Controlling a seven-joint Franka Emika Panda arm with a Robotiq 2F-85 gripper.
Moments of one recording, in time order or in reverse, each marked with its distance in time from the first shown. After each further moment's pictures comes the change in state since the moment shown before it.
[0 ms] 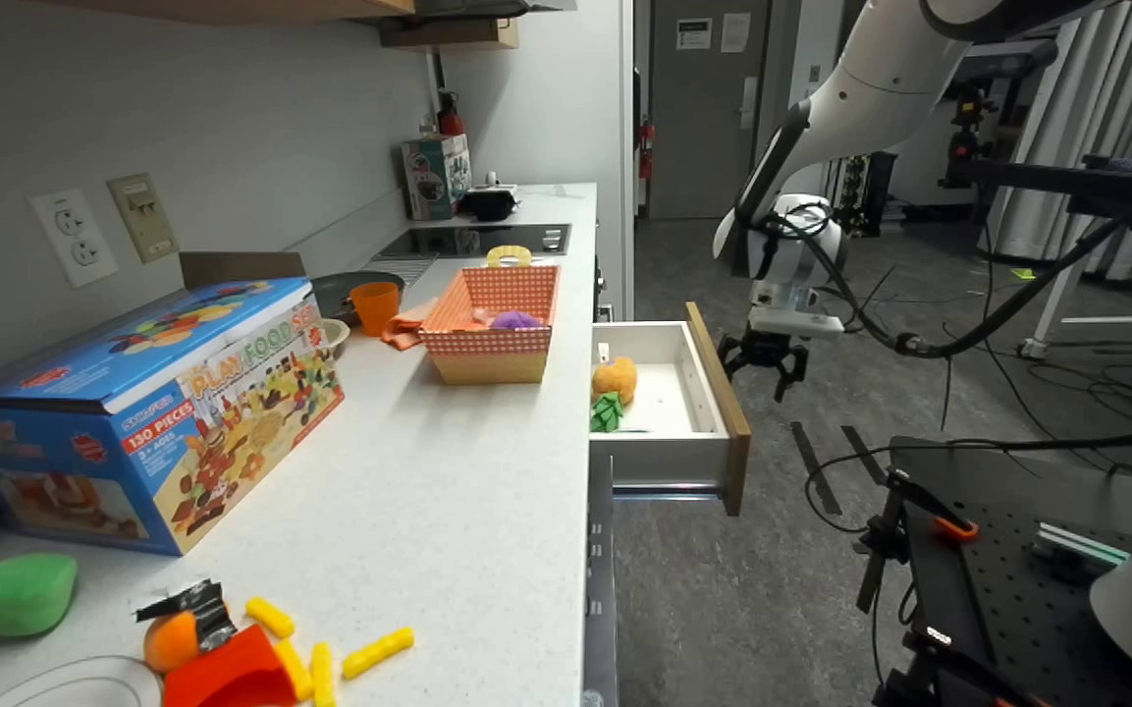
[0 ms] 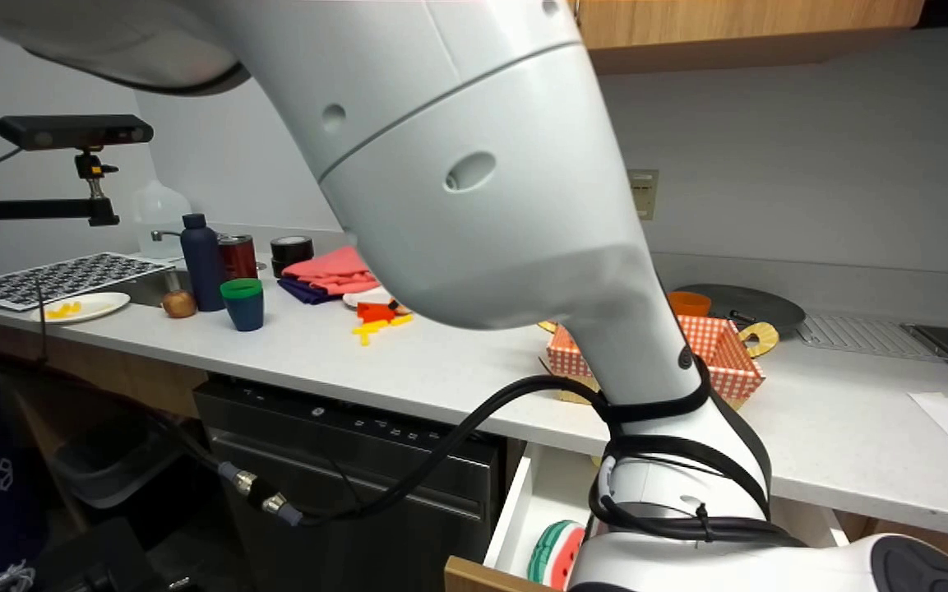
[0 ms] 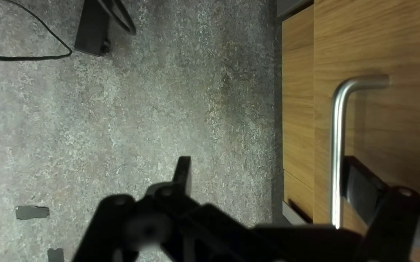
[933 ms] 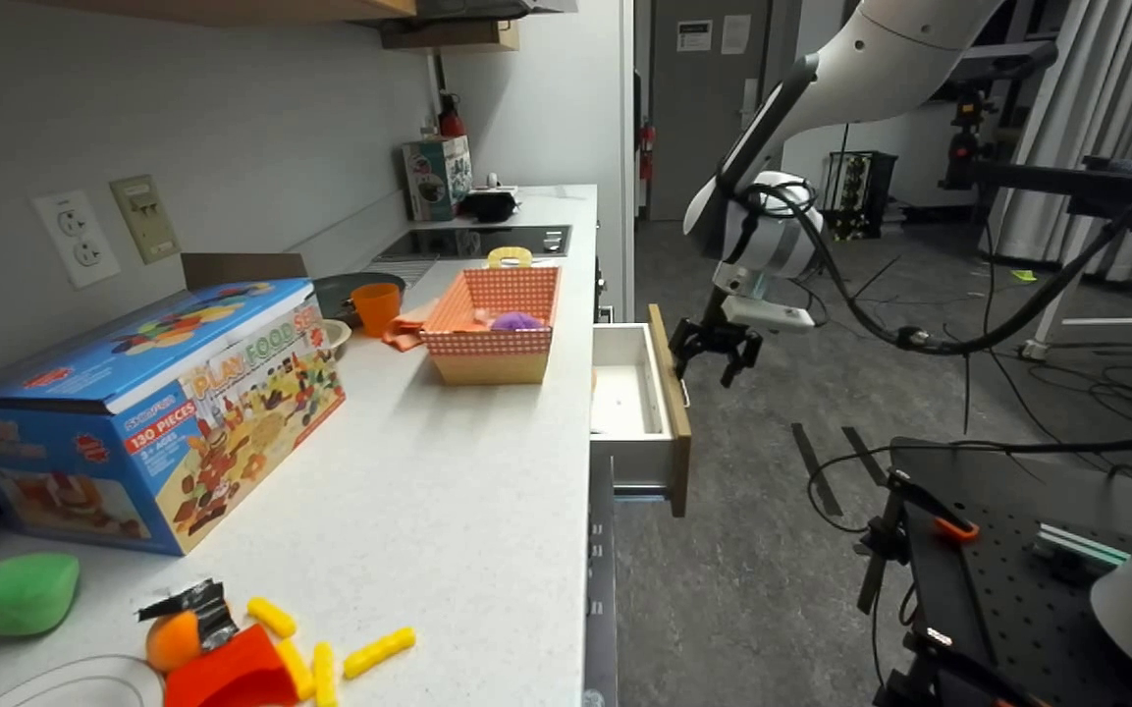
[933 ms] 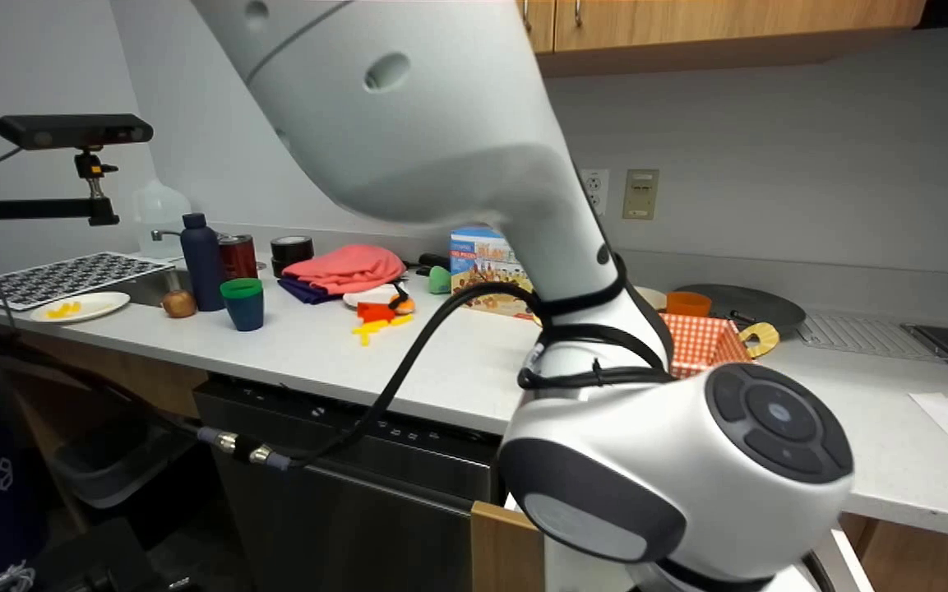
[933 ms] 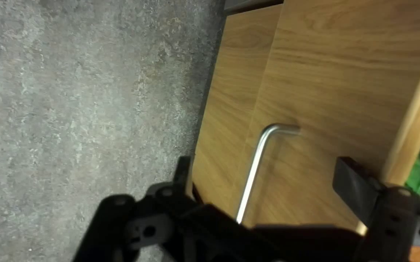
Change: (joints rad) arm -0.074 -0.151 0.253 -0.103 0.031 0.169 -0.200
